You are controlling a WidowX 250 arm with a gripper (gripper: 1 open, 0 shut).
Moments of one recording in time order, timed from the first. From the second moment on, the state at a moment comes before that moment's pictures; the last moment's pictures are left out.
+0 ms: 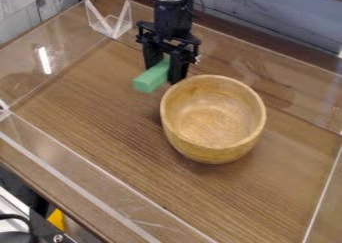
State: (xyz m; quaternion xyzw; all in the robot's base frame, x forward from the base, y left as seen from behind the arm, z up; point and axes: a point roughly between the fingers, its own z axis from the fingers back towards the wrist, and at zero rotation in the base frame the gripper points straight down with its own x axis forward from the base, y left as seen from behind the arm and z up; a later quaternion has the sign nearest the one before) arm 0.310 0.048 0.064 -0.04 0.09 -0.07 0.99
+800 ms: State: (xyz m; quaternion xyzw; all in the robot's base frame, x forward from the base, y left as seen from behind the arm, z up) arm 0.318 0.081 0.043 -0.03 0.09 -0.01 1.00
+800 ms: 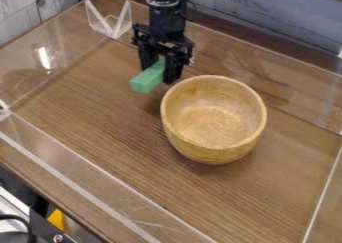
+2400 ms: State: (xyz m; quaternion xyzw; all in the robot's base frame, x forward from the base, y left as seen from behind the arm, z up) arm 0.347 0.111 0.050 -0.03 0.10 0.13 0.99
